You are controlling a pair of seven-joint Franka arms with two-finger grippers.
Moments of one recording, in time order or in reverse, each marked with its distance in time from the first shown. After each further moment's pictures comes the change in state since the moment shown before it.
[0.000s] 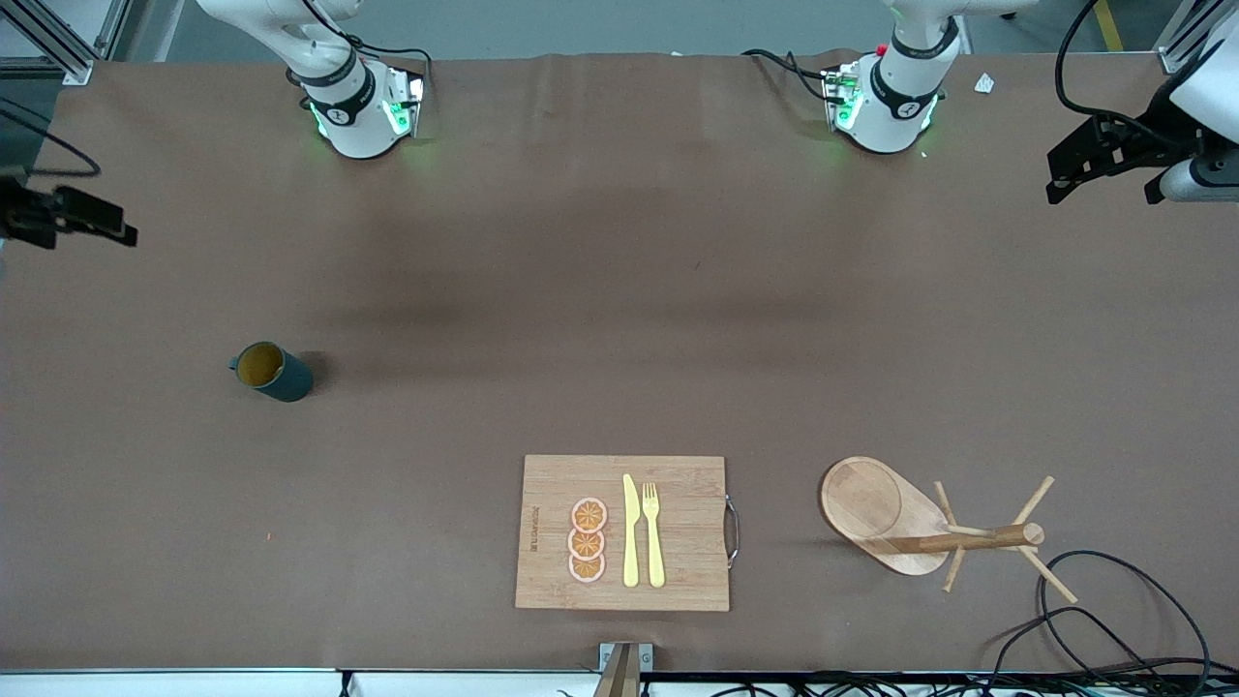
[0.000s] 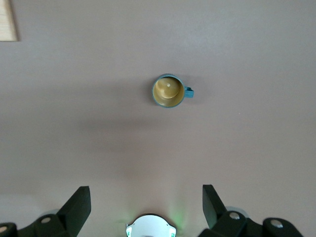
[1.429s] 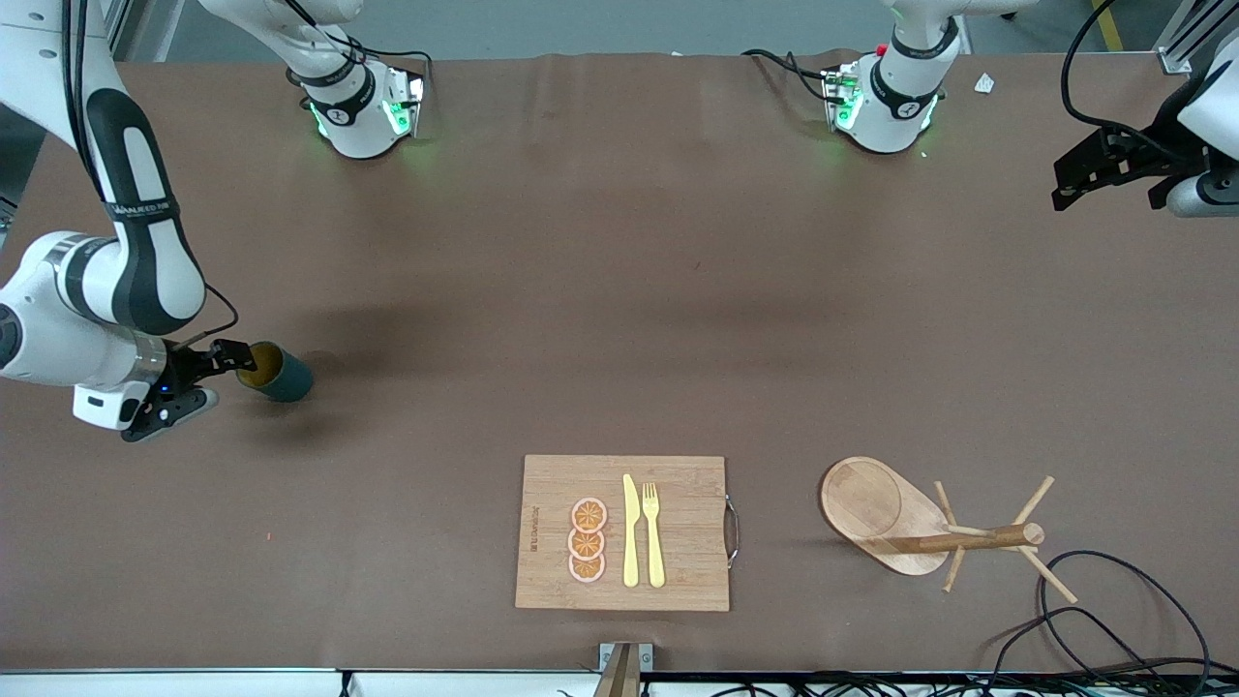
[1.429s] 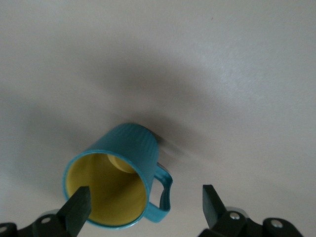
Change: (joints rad) left arm 0.007 0.020 0.010 0.001 0.000 -0.008 -0.001; right arm -0.075 0.321 -0.010 -0.410 0.050 0.761 -0.625
